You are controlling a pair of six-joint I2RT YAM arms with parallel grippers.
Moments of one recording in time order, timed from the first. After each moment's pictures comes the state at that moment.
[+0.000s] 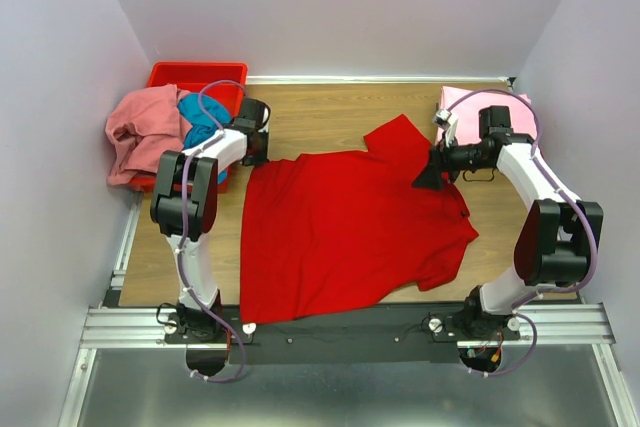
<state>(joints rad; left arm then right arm) -0.21 2.00 1.37 -0.39 -0.08 -0.13 -0.05 1.58 1.16 -0.73 -0.96 -0.60</state>
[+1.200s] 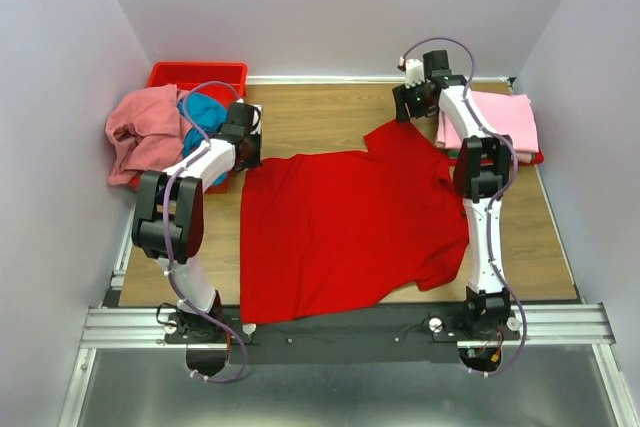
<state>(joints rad) -0.19 1.78 1.21 -0.36 -0.05 -0.11 0.12 2.52 2.33 -0.75 -0.29 -0.29</state>
